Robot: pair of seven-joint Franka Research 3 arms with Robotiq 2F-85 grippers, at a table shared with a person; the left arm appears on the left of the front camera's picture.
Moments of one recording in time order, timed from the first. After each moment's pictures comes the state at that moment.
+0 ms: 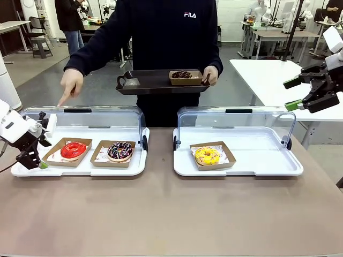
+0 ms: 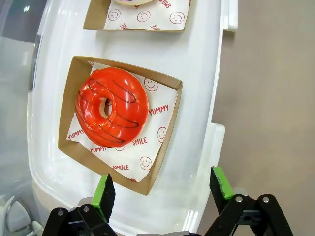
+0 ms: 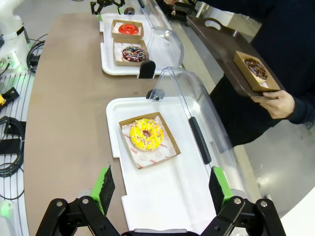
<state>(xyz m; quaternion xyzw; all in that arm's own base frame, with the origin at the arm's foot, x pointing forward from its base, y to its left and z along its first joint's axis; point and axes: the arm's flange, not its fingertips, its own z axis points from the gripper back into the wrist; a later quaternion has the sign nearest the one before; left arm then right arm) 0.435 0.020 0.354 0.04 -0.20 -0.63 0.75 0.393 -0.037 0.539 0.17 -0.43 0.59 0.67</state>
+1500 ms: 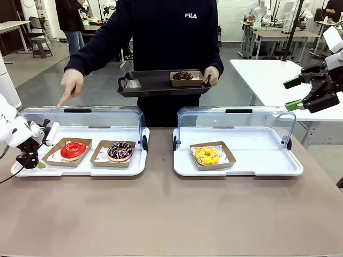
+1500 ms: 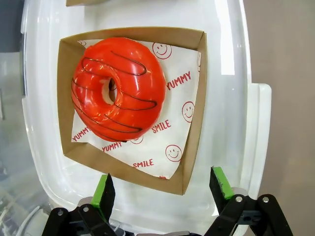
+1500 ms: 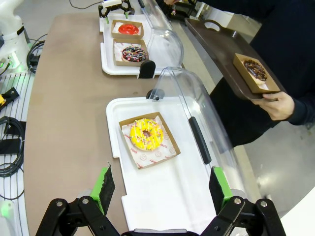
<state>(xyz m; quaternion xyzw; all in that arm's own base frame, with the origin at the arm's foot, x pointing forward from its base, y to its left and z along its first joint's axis) 0.472 0.039 0.323 0.08 -0.18 -0.70 0.69 0.393 -0.037 0.539 0.17 -0.43 0.59 0.67</state>
